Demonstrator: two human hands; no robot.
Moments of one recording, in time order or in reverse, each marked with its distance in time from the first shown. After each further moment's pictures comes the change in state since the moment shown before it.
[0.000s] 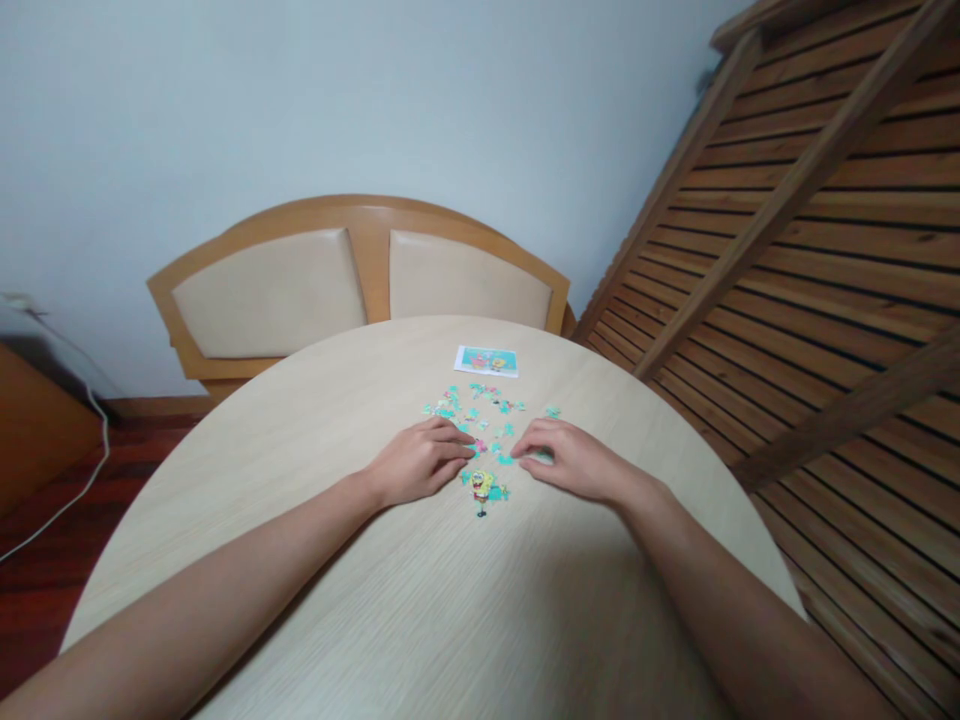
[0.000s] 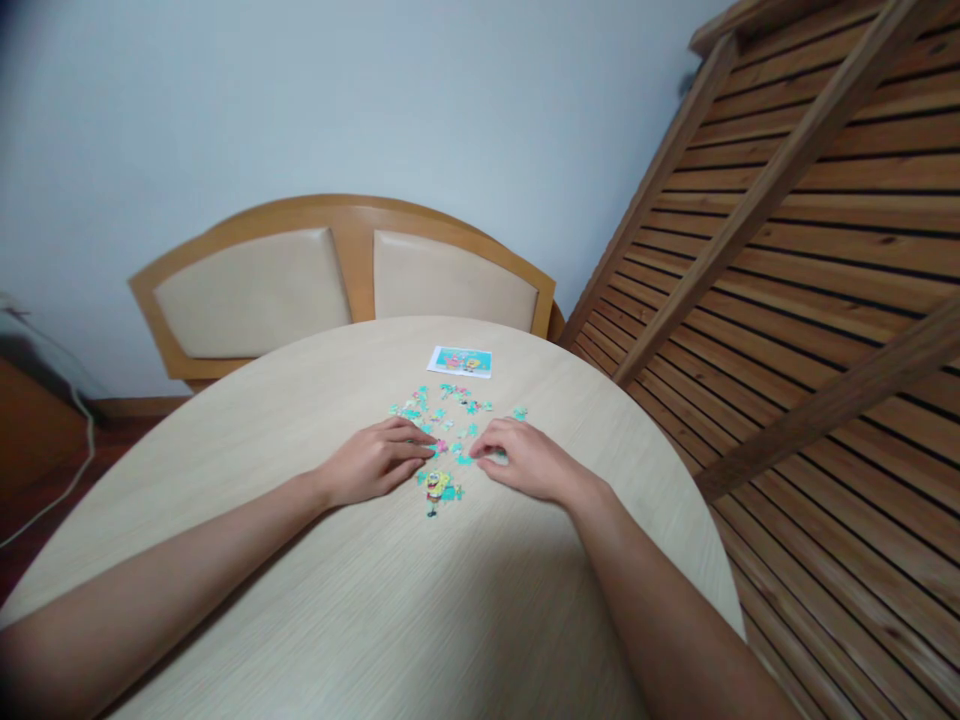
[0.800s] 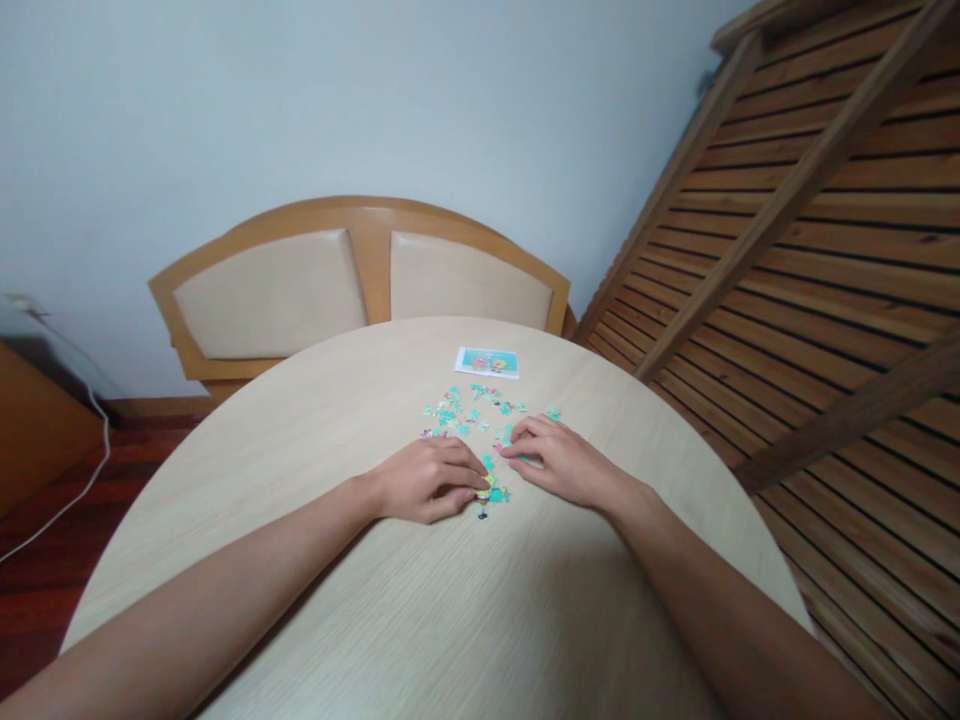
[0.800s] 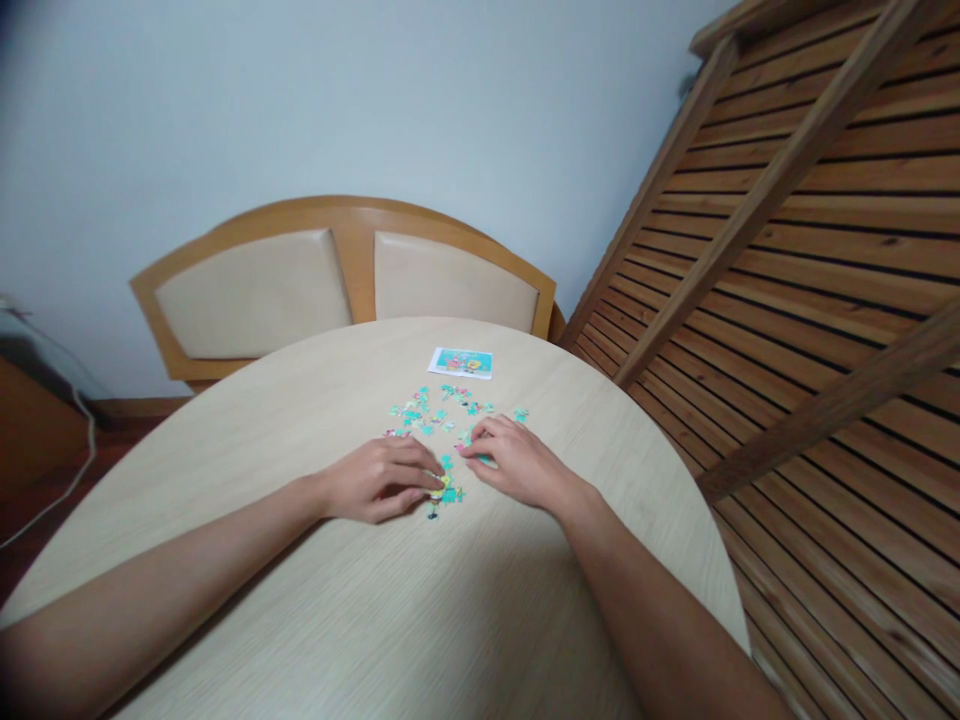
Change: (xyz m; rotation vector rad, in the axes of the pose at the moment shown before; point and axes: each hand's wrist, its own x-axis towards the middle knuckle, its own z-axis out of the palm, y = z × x) left_hand 0.002 0.012 -0.003 -0.211 -0.072 0.219; right_hand 0.004 -0.004 0.009 -0.142 0.028 -0.059
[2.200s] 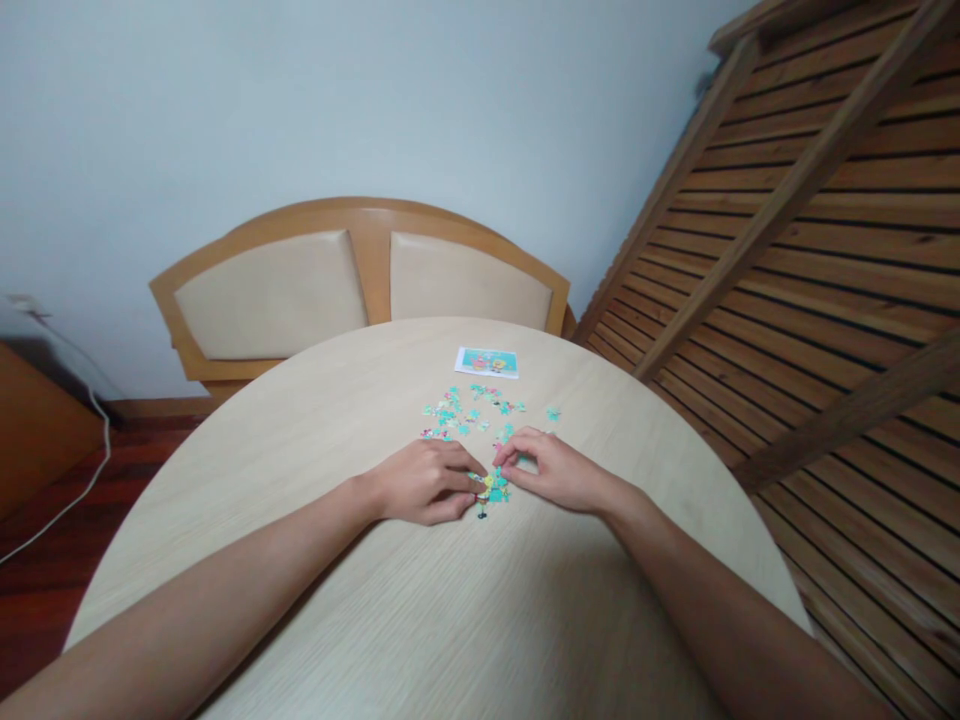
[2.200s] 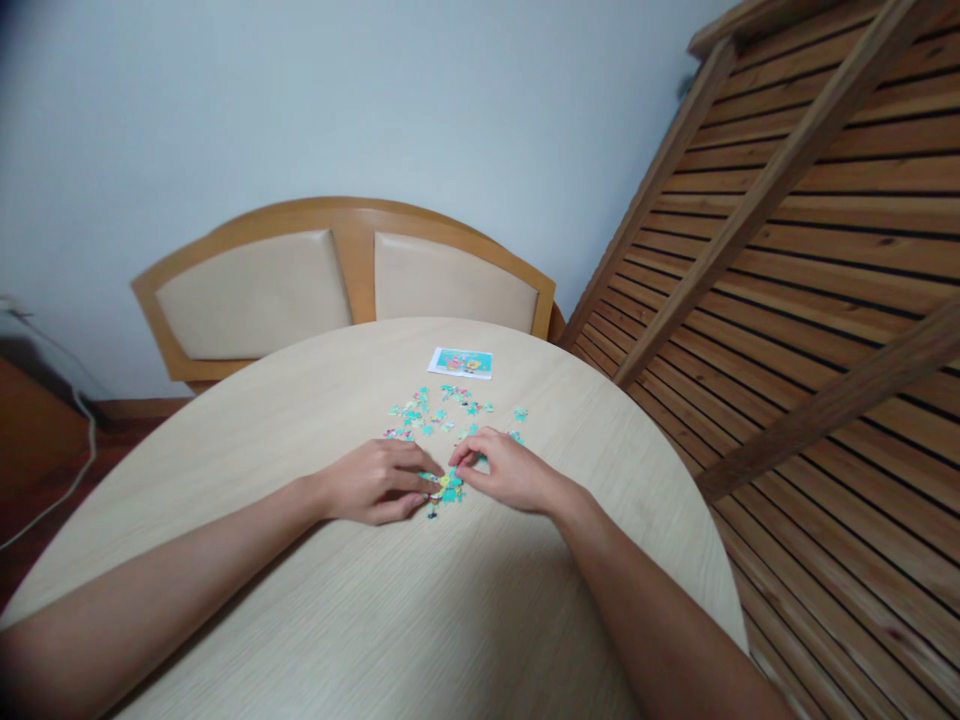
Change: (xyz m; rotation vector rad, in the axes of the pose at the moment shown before) left_hand -0.001 0.003 0.000 0.076 -0.047 -0.004; right_hand 0.003 -0.013 0.008 0.344 -0.027 0.119
